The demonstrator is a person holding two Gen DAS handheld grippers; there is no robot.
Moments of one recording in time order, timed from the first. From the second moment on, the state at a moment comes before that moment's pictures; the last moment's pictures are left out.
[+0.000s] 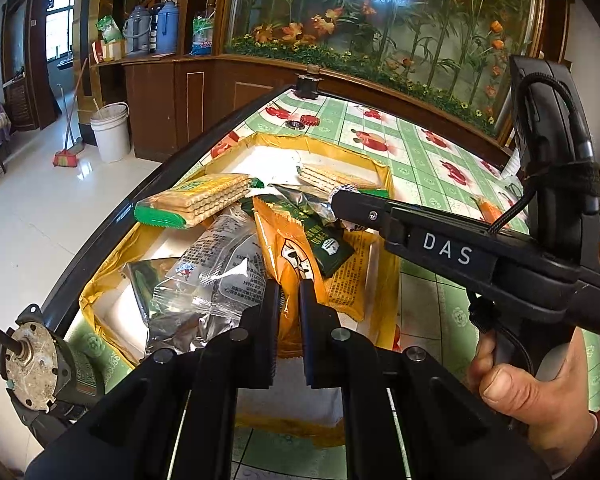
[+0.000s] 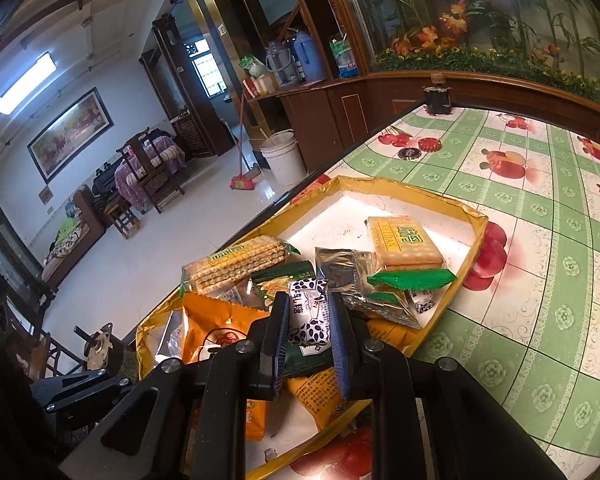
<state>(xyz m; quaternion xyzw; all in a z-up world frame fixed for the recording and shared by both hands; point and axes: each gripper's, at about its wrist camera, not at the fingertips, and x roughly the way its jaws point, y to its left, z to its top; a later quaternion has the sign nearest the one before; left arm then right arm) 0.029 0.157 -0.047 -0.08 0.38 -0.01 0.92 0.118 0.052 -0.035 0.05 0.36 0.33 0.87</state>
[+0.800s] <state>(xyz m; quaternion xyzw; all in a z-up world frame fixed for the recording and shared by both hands) 0.027 0.154 -0.053 -0.08 0.39 0.00 0.92 0.122 0.056 -0.050 0.05 0.38 0.32 0.87</state>
